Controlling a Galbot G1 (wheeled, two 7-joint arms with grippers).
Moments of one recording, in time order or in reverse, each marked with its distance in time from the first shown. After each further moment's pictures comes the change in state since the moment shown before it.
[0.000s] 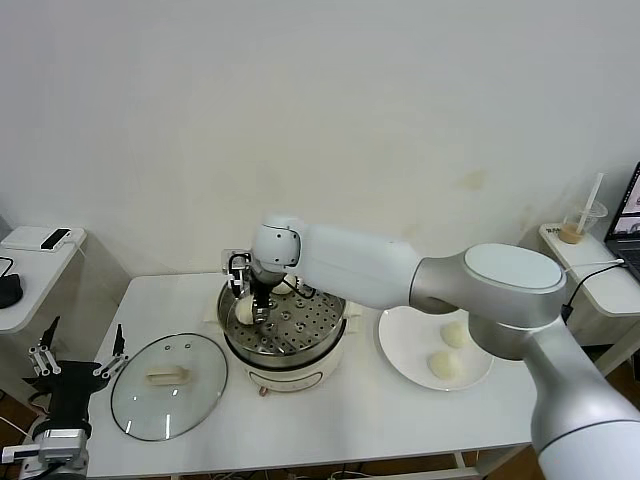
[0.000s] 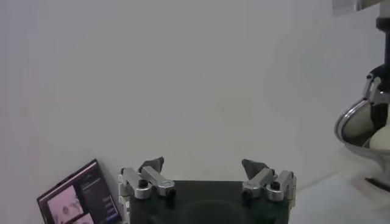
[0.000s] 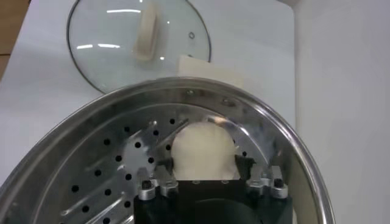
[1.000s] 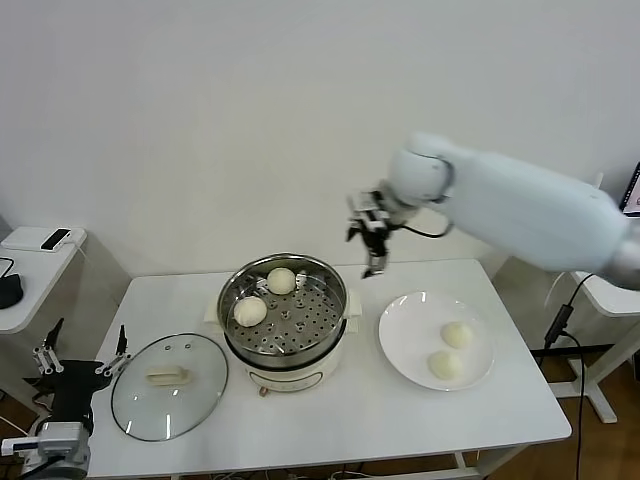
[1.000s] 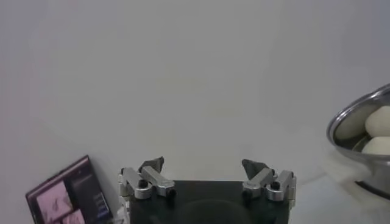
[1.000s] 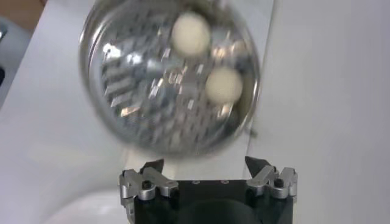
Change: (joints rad) left arm -0.005 0.044 0.014 0.019 -0.140 0.075 -0.045; right arm 0.148 -0.712 0.083 0.438 -0.258 0.259 -0.310
